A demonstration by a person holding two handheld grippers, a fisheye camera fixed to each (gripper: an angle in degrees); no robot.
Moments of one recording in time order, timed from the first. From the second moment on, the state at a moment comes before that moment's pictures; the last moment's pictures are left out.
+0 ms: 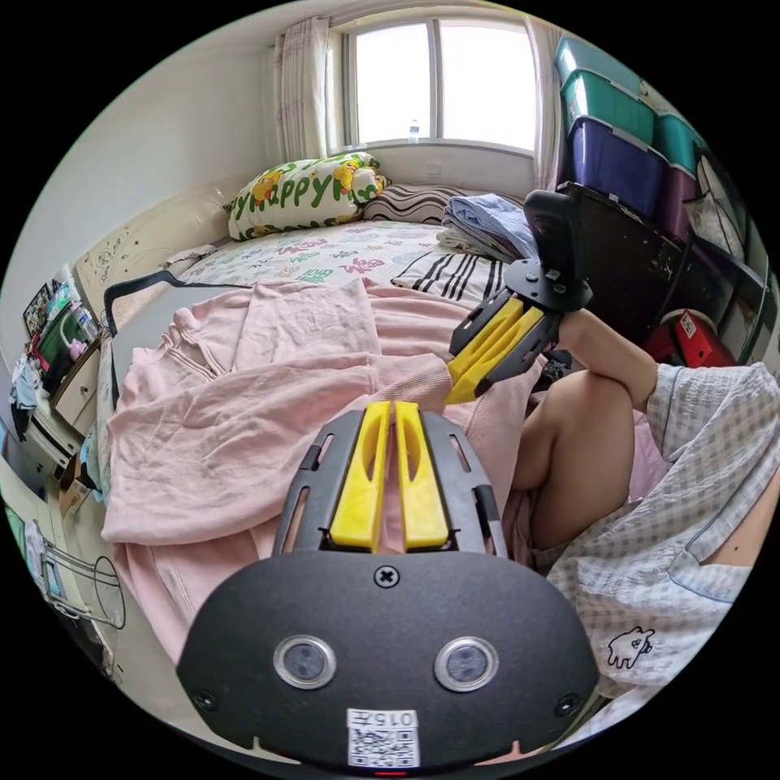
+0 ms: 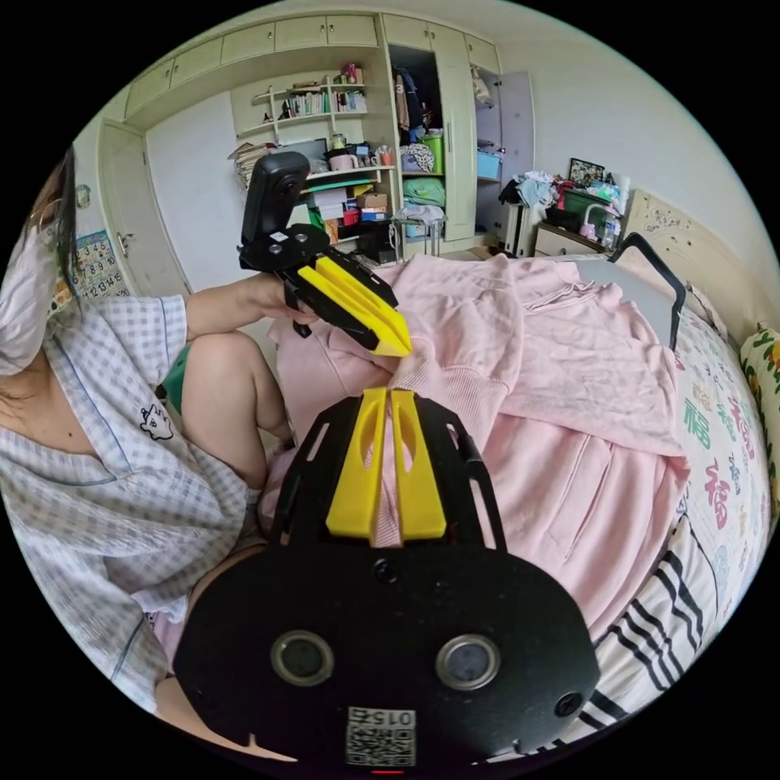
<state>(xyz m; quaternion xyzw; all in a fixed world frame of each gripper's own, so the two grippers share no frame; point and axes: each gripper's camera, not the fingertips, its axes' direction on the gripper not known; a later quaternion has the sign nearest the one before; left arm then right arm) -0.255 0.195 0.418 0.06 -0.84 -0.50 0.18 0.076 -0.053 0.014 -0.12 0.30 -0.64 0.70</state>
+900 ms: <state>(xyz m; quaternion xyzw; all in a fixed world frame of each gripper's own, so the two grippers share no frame) -0.197 0.177 0.380 0.11 -0.79 -0.54 0.27 0.072 -0.133 0.033 -0.12 0.43 -0.56 0.69</state>
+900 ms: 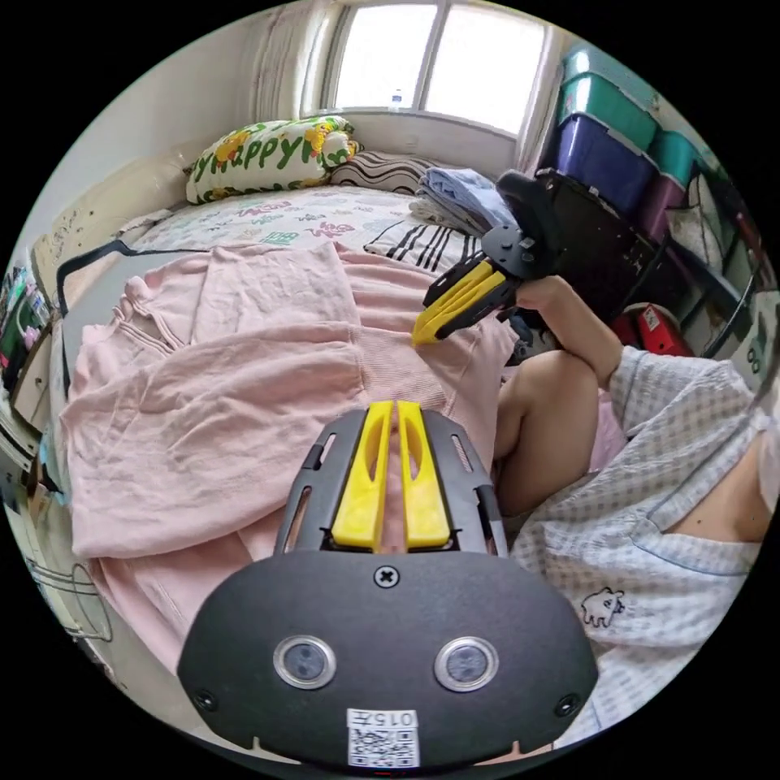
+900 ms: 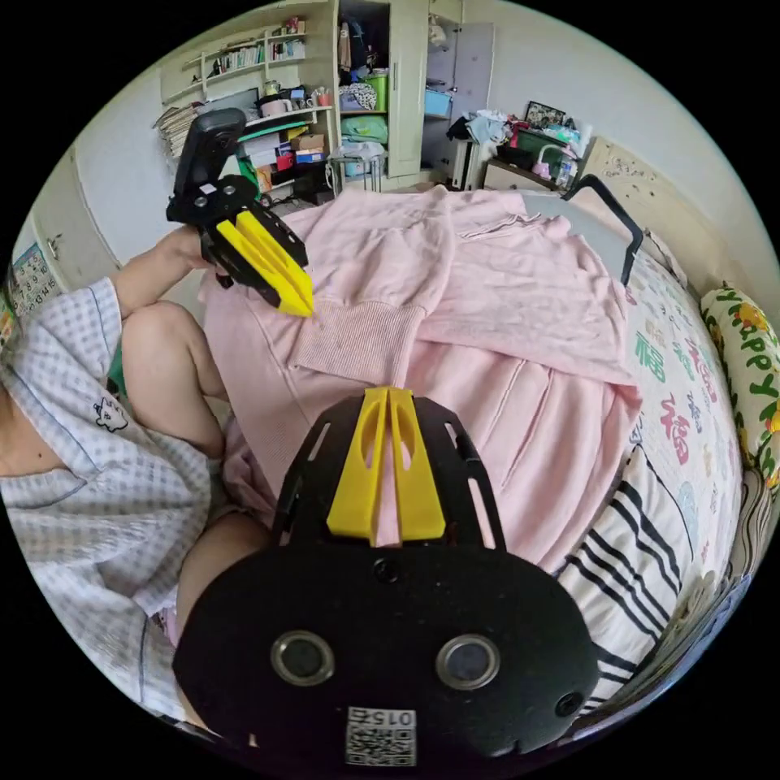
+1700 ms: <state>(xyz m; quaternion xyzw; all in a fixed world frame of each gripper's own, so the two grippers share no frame) 0.226 0.302 0.194 0.32 -0.79 -0.51 -0.07 -0.042 -0.549 0.103 0.06 0.44 -0.41 0.80</state>
